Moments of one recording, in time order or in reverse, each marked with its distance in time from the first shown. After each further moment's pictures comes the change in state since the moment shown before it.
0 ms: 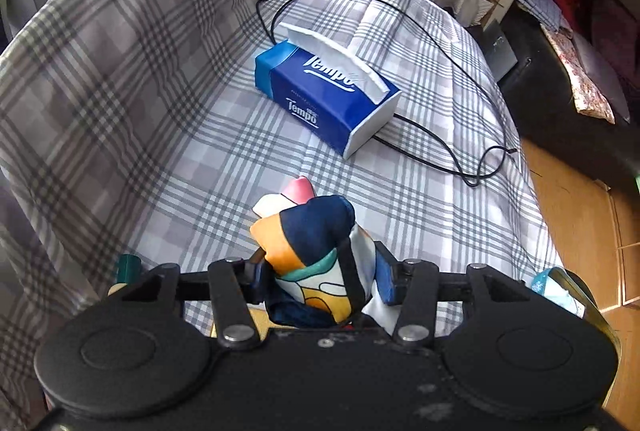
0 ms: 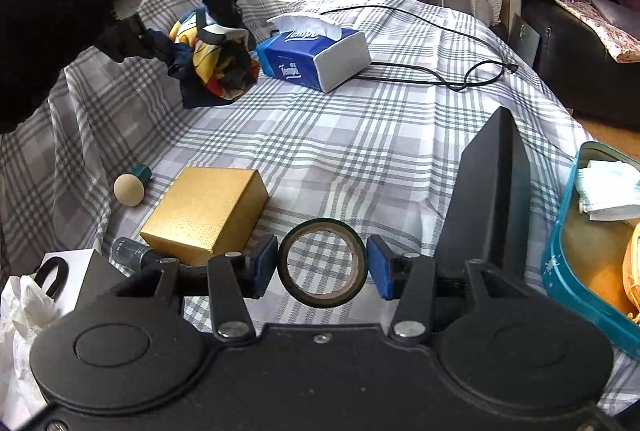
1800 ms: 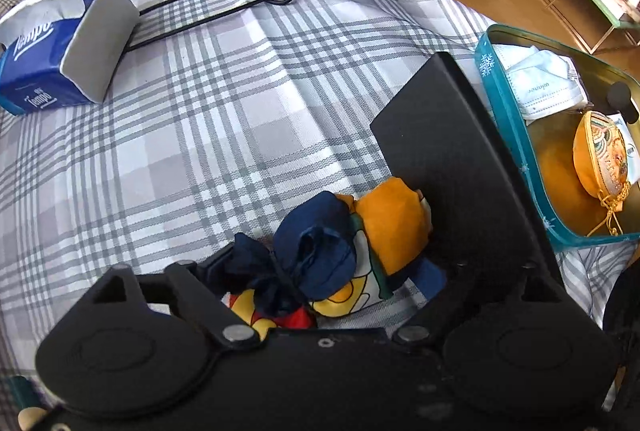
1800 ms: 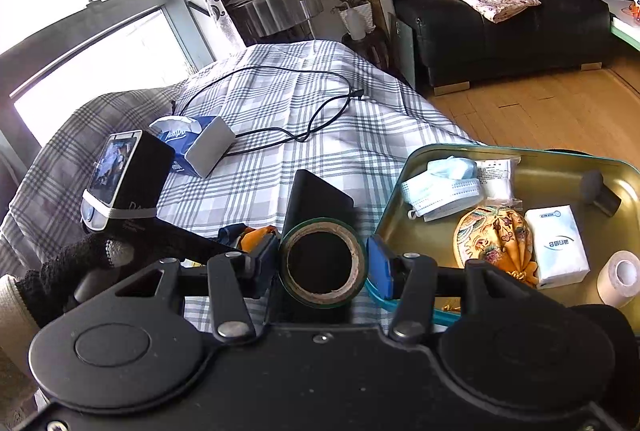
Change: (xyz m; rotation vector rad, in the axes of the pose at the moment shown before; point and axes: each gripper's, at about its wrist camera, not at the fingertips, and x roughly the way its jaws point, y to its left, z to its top) left arm 0.147 -0.107 -0.075 0.664 0.238 -0.156; right arm -0.082 -0.102 0.023 0.317 -0.089 -0.151
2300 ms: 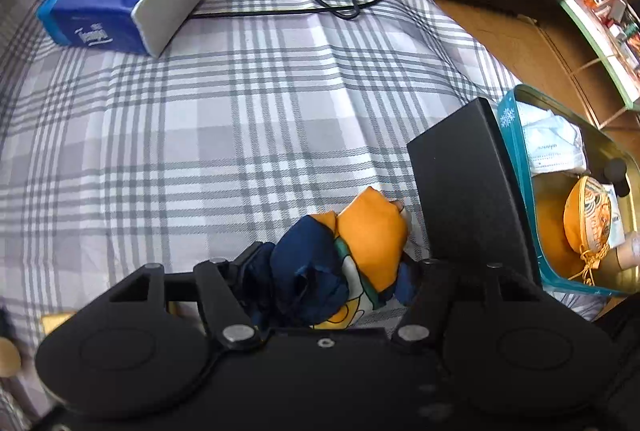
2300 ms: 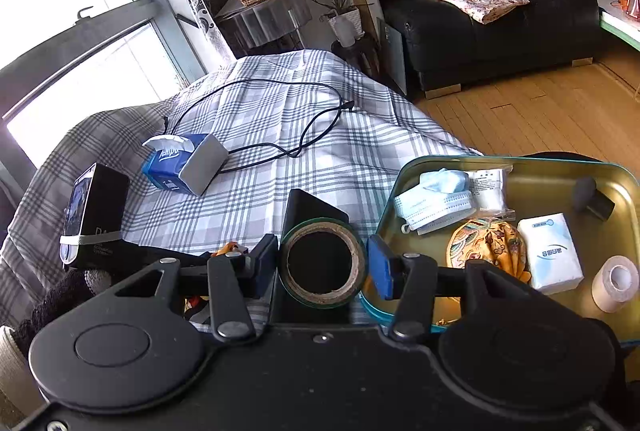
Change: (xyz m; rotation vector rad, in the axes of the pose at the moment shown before) left arm -0.028 0.032 -0.022 -0.261 -0.049 -0.034; right arm -0.007 -0.003 0.013 0.044 -0.018 -0.016
